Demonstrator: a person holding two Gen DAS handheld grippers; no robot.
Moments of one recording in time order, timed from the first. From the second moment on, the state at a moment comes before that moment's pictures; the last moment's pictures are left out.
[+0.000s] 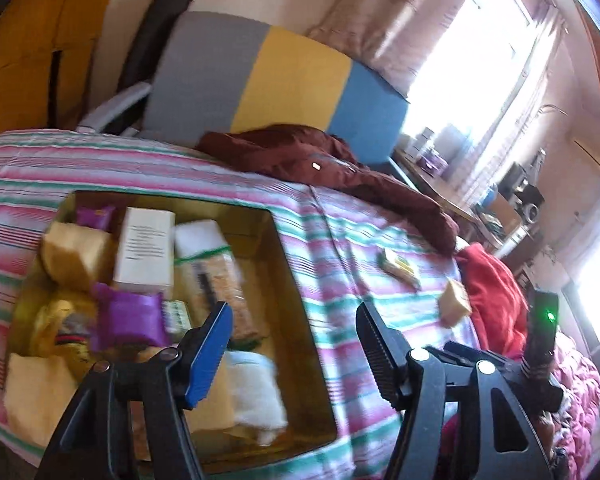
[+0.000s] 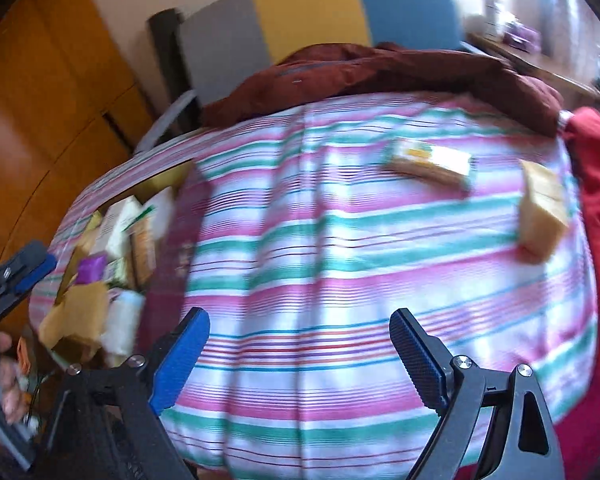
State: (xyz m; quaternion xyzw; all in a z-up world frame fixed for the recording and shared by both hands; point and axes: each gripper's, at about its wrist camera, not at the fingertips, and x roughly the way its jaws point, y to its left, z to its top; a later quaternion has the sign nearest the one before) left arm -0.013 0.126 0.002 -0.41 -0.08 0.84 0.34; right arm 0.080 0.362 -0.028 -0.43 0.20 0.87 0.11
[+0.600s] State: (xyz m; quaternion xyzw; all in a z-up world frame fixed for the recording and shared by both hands) left arm 0.022 0.216 0.006 -0.43 0.02 0.80 0.42; right arm 0.122 0.470 -0.002 -0.39 0.24 0.85 0.25
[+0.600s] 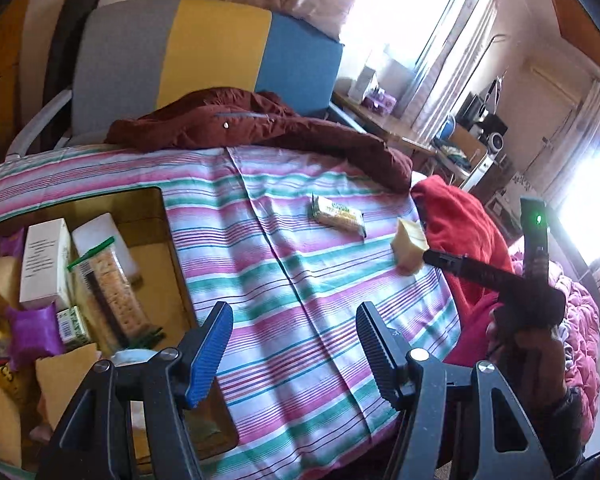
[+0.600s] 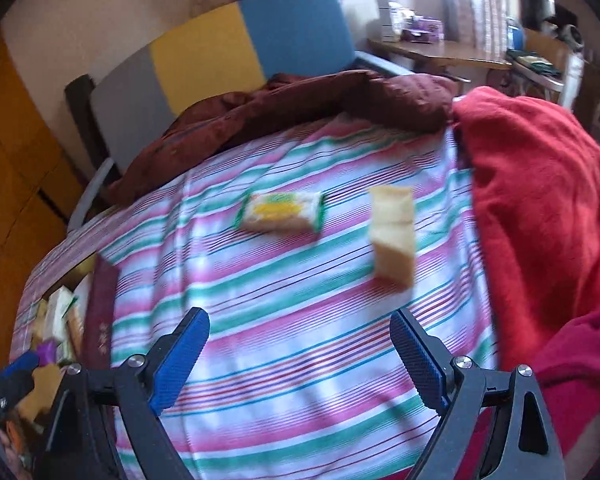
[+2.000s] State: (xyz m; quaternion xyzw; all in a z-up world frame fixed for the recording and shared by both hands) left arm 0.011 0.384 0.023 -0.40 0.25 0.77 0.43; right arm 0.085 0.578 -0.050 -0.41 0.32 0.79 0.32
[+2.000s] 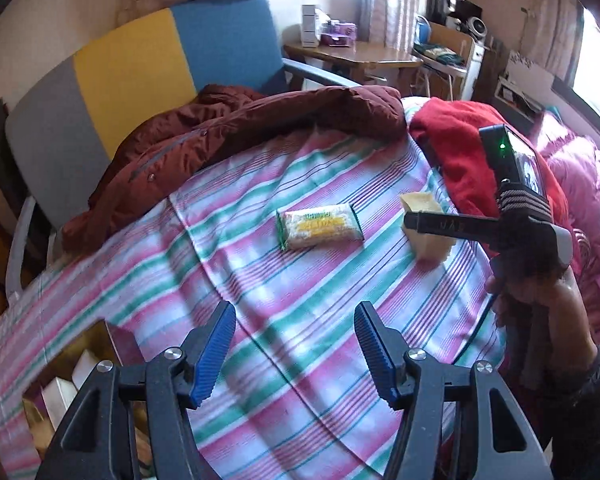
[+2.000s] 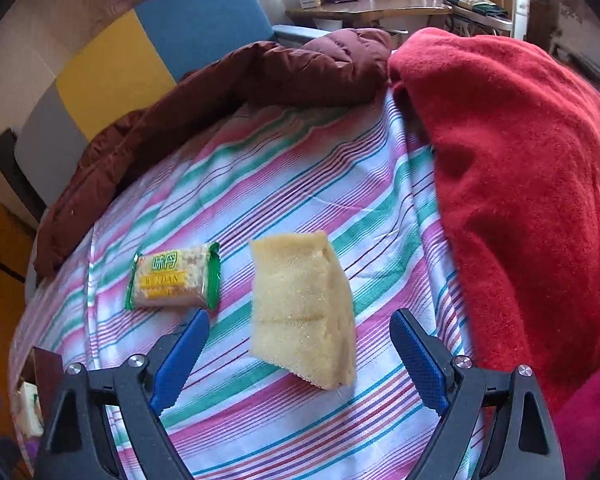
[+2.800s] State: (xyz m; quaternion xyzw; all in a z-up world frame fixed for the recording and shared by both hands) left arm -0.017 0.482 -0.044 -0.34 0.45 0.65 0.51; right arm 0.084 0.573 -0.053 -0.42 0.31 0.80 0.30
